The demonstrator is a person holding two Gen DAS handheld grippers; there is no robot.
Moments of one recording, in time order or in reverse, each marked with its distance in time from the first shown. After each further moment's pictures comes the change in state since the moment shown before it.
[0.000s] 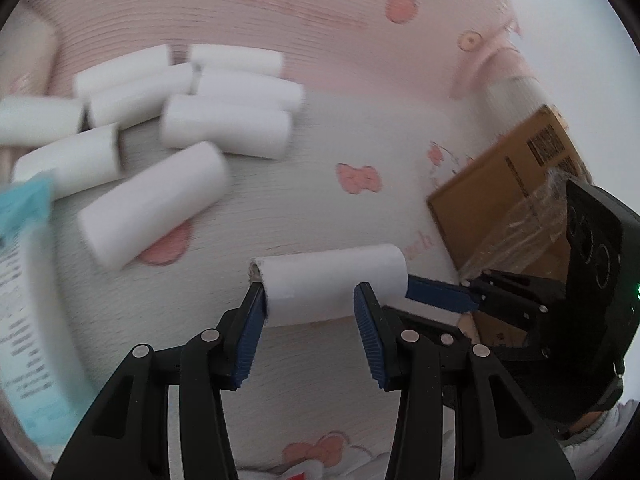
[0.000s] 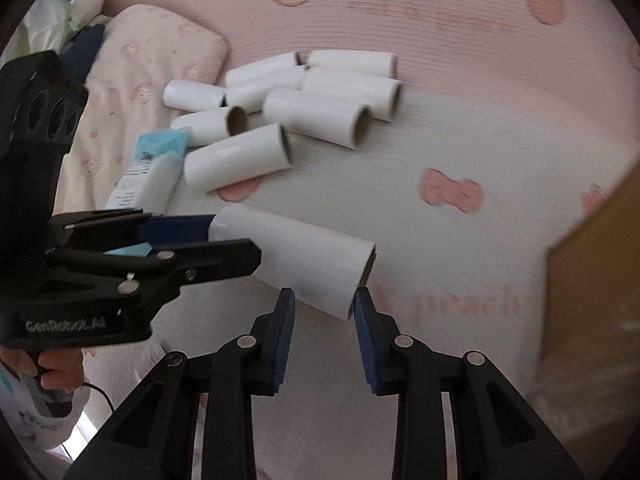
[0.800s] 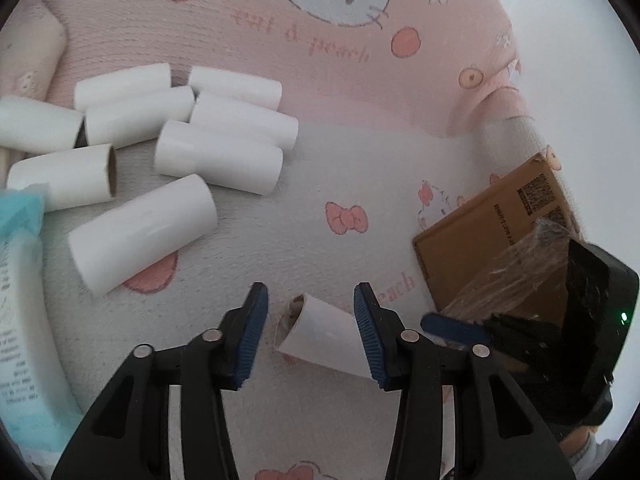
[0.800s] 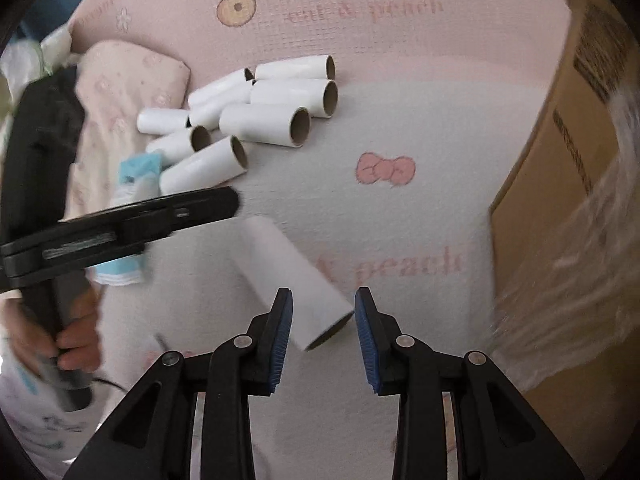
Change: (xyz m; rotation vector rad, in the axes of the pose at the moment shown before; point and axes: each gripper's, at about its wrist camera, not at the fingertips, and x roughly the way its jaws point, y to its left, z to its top) left arm -0.010 -0.001 0.008 -0.090 -0.109 -0.041; right arm -0.026 -0.031 -0.015 0.094 0.000 -0.029
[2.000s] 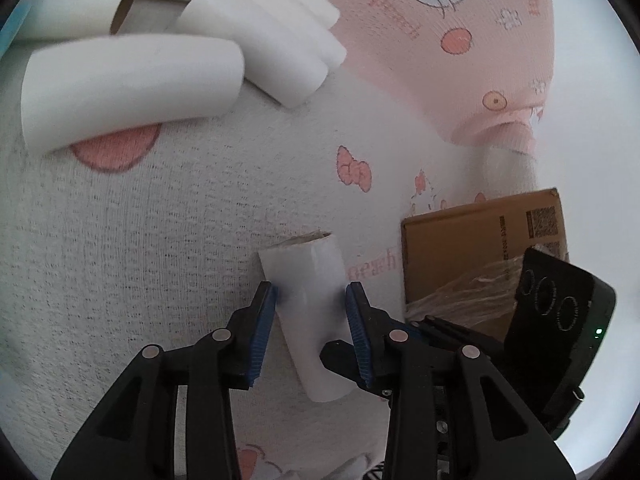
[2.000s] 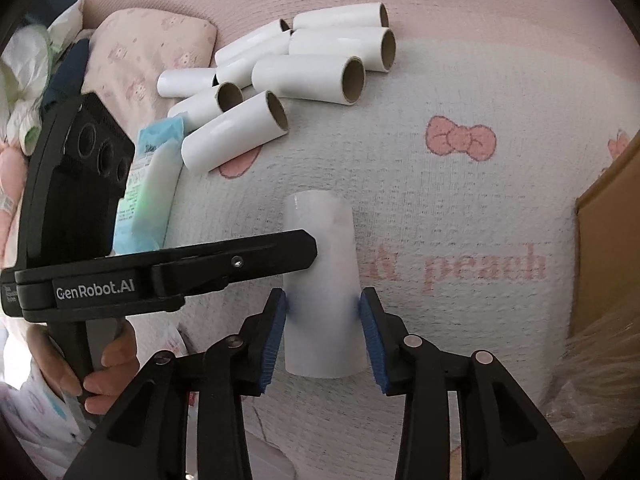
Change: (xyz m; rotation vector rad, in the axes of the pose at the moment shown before) left arm 0.043 0.038 -0.028 -0.342 0.148 -0.214; right arm 0.042 0.014 0.006 -0.014 0.151 0.180
